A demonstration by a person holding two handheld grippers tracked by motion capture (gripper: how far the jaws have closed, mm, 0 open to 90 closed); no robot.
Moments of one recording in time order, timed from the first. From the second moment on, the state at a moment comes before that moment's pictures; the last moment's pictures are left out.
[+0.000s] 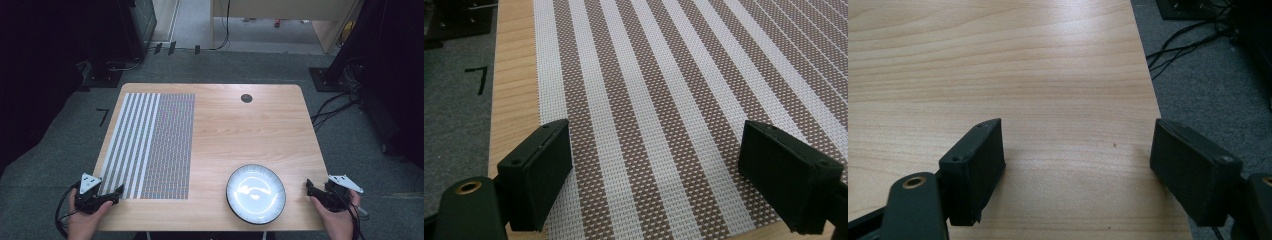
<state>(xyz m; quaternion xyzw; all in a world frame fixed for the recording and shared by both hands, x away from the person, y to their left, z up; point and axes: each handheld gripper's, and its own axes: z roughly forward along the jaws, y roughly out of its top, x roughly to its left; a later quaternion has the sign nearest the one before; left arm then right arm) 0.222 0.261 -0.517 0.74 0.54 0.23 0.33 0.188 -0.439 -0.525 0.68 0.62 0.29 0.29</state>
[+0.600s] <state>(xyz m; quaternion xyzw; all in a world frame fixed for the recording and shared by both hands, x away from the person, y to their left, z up) 0.222 0.262 -0.517 0.74 0.53 0.23 0.33 0.181 -0.431 -0.516 0.68 0.61 0.30 0.28</state>
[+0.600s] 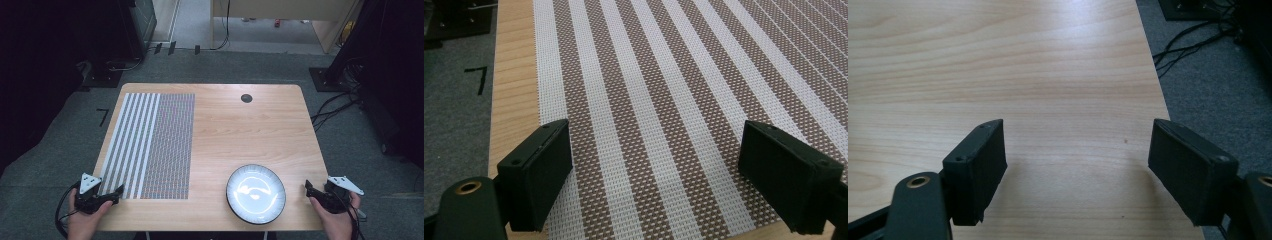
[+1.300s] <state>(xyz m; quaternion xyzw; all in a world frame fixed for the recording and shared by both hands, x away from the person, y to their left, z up) 0.222 0.262 -0.517 0.74 0.53 0.23 0.33 0.163 -0.394 -0.482 0.65 0.61 0.35 0.29</state>
